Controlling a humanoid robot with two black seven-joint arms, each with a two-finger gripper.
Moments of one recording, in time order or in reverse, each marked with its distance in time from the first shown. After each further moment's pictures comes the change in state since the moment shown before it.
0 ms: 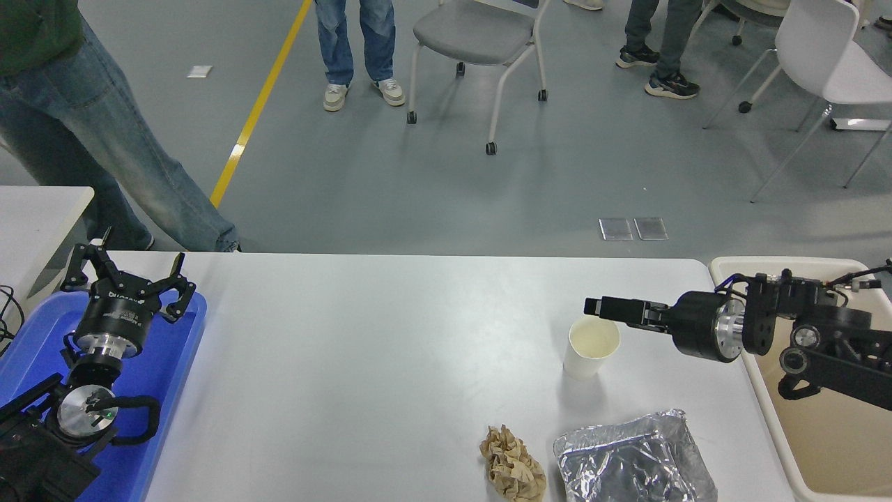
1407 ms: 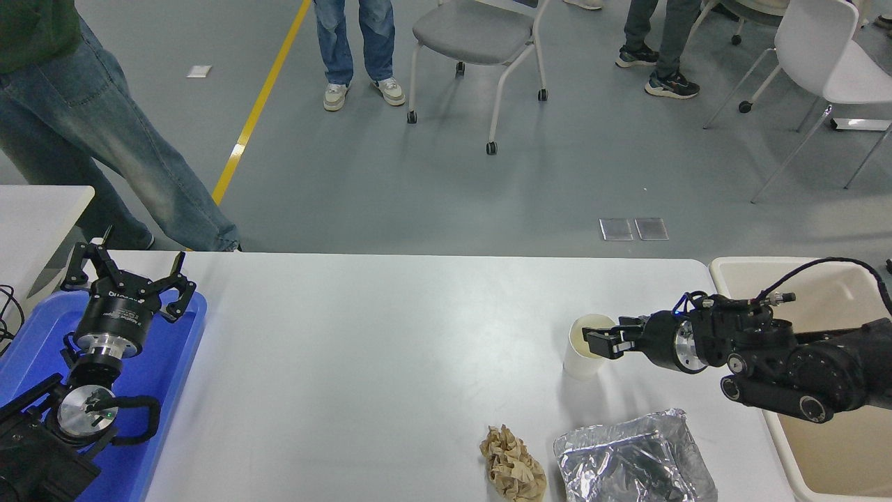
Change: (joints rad) left arm -0.001 0.000 0.000 0.000 0.000 0.000 0.000; right arm 0.067 0.234 -0.334 -0.268 -0.114 -0.189 -0.040
